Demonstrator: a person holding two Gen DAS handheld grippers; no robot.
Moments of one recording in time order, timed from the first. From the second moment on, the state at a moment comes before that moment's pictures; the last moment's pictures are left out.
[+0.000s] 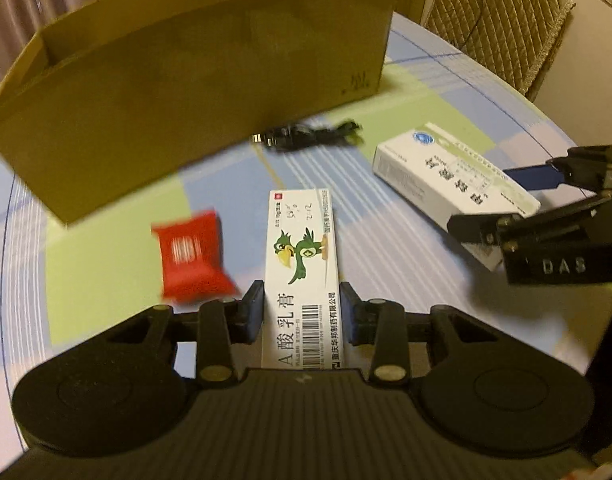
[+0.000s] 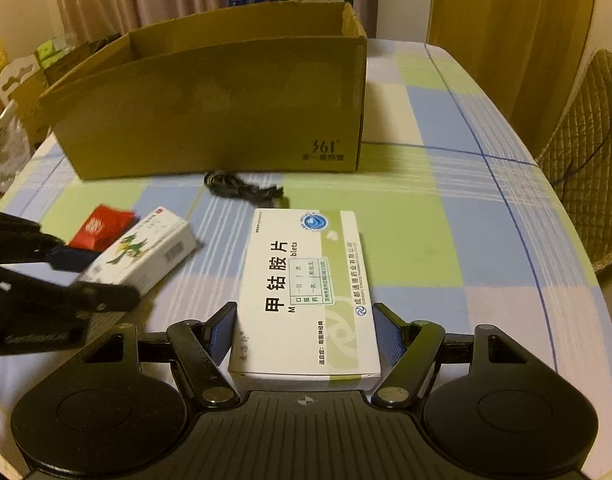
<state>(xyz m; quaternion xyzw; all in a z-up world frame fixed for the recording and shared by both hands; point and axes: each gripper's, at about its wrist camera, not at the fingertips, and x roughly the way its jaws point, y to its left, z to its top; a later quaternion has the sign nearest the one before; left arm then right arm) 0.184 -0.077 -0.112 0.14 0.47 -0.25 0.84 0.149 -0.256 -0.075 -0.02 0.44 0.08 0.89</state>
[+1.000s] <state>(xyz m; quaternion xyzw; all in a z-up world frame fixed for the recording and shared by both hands) 0.177 -0.078 -0.104 0.14 0.43 -0.26 0.85 0.160 -0.245 -0.080 -0.02 0.42 0.07 0.90</state>
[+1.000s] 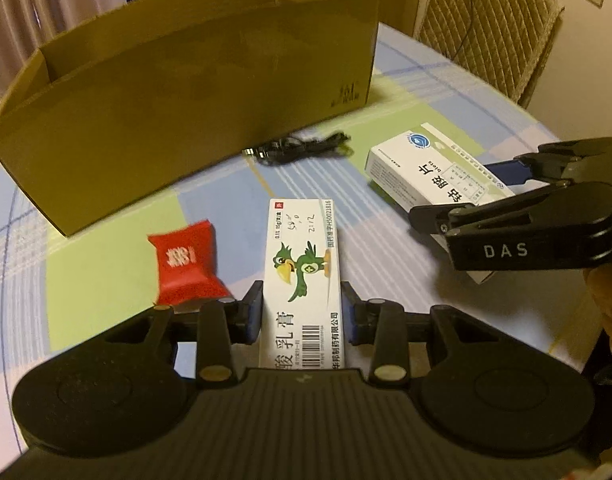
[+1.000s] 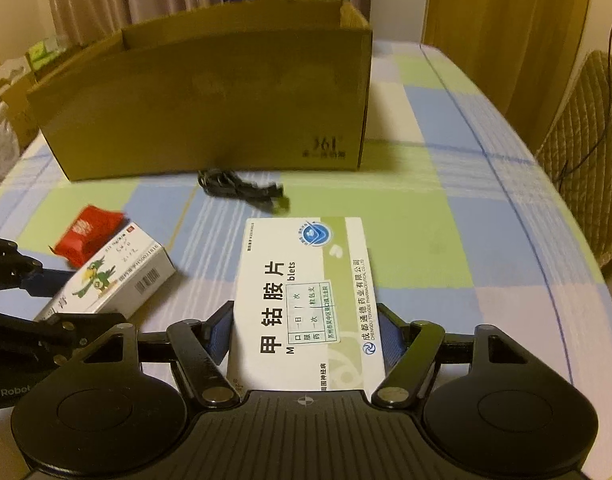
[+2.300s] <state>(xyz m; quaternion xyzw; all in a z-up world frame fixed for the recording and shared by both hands) 0.222 -0.045 0.012 0.04 0.34 -0.20 0.92 0.185 -0.225 0.036 -0.01 0.27 0.09 0.96</state>
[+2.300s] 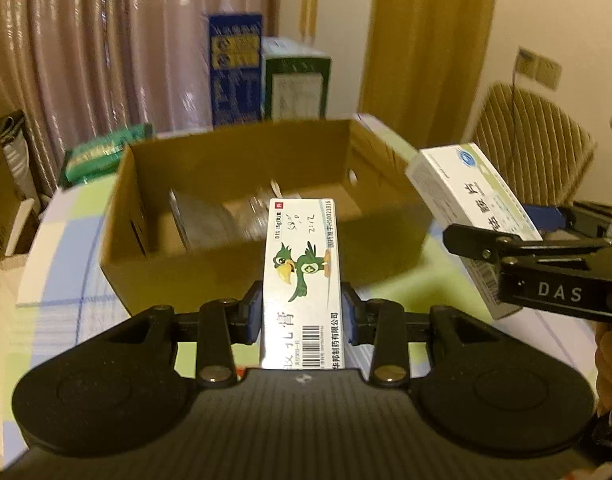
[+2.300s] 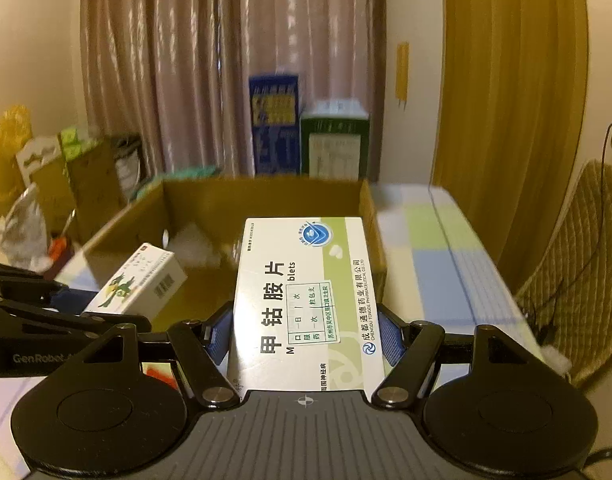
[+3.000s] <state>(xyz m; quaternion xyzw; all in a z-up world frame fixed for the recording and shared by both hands) 0.332 -0.042 0.028 0.00 0.32 -0.16 0.93 0.300 -0.218 0.044 0.04 0.26 0.08 0.96</state>
